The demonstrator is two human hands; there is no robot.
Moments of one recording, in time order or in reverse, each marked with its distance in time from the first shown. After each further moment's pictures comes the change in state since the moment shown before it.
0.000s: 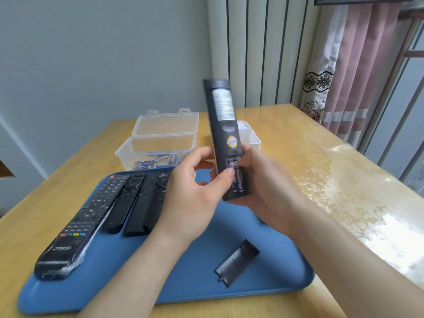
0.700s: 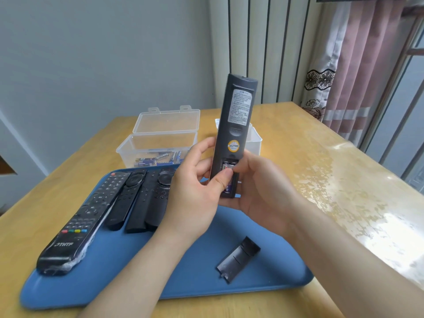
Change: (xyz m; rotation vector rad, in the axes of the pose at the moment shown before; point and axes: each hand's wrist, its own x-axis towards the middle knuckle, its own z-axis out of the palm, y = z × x) left_hand 0.000 -0.008 0.002 -0.060 -0.028 -0.021; right_hand 0.002 0.006 0.002 0.215 -0.091 0.118
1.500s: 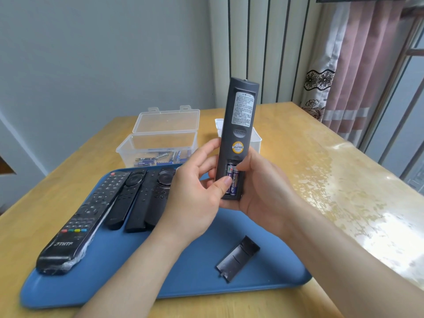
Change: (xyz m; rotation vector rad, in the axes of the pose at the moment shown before) left_hand -0.001 -0.002 -0.003 0.022 -0.038 0.013; right_hand 0.000 -0.001 0.003 -0.005 0.016 -0.035
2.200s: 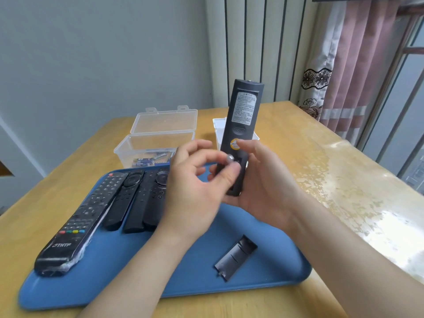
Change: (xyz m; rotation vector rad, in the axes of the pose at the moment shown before) left_hand 0.000 0.011 0.007 0.237 0.224 0.077; right_hand 0.002 -0.006 -0.008 0.071 0.006 0.072
